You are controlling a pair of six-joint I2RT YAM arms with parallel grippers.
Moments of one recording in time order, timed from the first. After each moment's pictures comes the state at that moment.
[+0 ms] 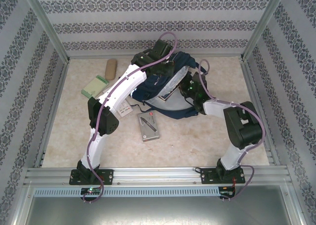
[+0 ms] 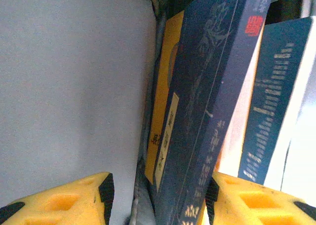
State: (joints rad) left arm -0.62 2.21 2.40 -1.00 0.01 -0.46; right arm 0.31 1.70 0.85 0.49 -0.23 1.23
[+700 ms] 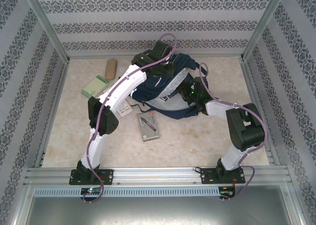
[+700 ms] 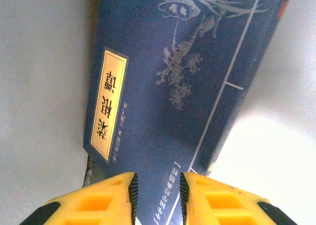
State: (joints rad) left arm -0.61 2.20 2.36 -0.99 0.05 -0.48; right arm 0.28 1.67 0.83 0.29 -0.29 1.15
